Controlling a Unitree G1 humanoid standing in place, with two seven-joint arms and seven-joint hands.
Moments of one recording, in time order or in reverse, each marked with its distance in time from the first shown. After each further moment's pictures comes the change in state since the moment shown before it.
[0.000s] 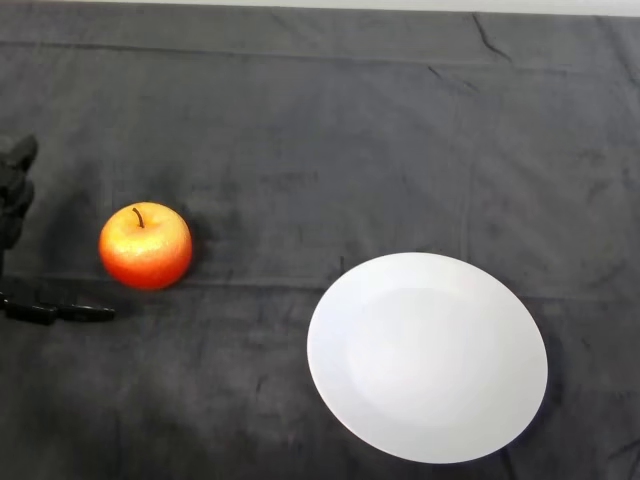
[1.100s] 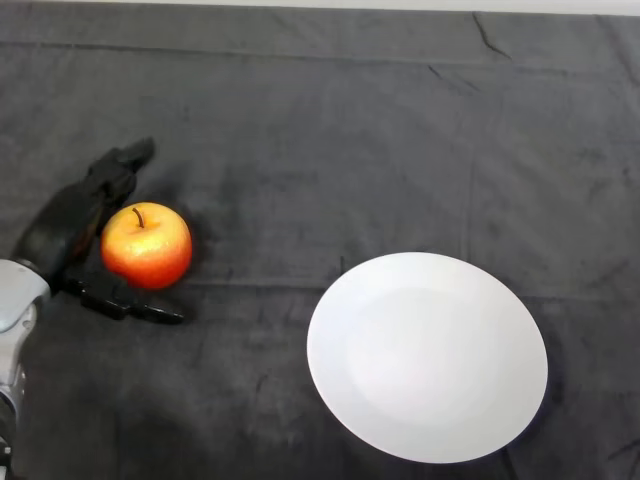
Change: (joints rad) left arm -0.067 -0.078 -0.102 0.001 0.091 -0.043 -0.024; right arm 0.000 0.000 0.000 0.000 0.000 0.000 0.000
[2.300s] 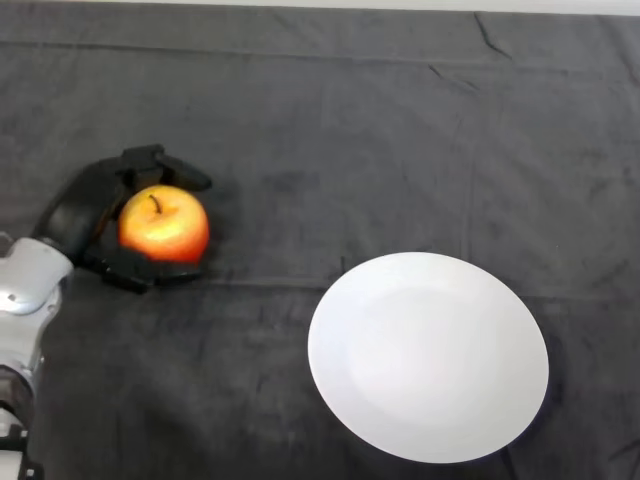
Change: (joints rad) left arm -0.048 -0.048 -0.043 -0.071 0.096 -0.019 0.150; right arm 0.000 -0.001 0.000 0.000 0.000 0.000 0.000
